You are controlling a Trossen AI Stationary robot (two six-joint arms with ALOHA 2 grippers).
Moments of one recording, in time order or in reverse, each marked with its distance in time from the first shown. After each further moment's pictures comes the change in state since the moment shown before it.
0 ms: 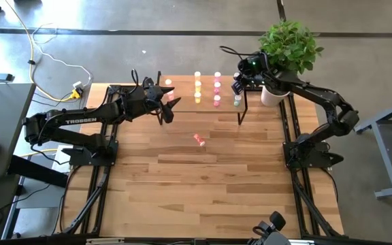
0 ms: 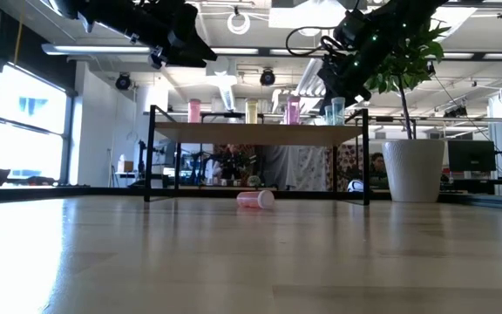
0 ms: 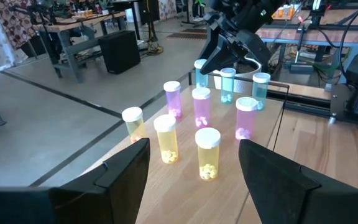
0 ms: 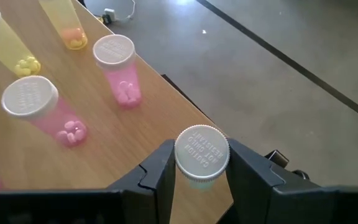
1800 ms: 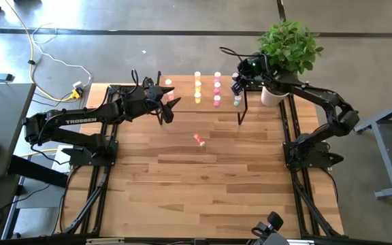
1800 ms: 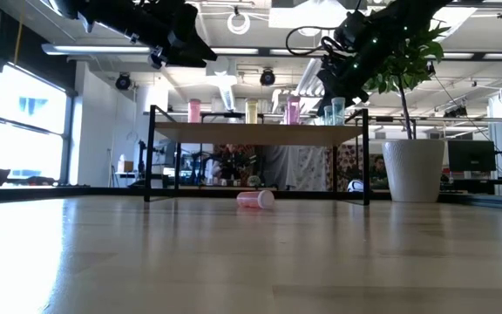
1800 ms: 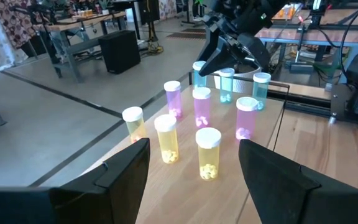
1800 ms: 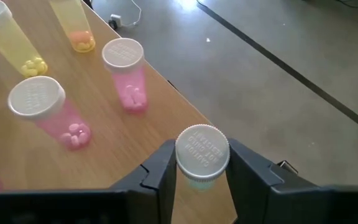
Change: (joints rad) left arm 0.000 0.000 0.000 -0.001 0.000 0.000; right arm 0.002 -0.001 -0.032 0.059 -0.019 -0.030
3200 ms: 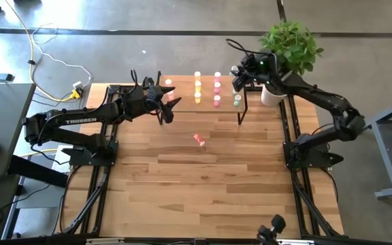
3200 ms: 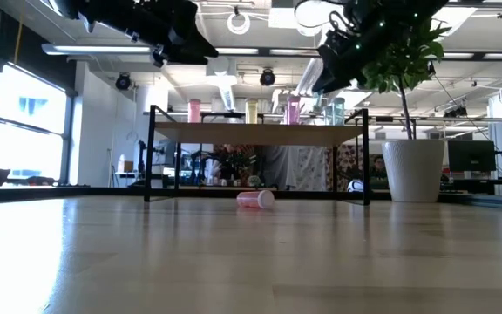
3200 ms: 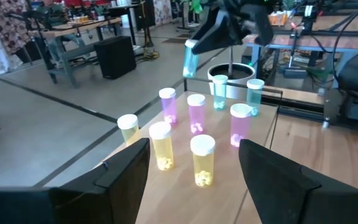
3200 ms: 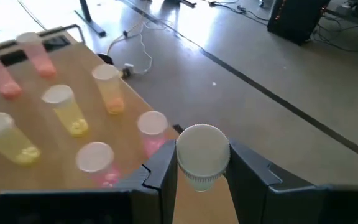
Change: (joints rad) left arm 0.000 0.000 0.000 0.024 0.022 0.008; right arm 0.024 -0.091 -0.002 0.107 -0.033 0.040
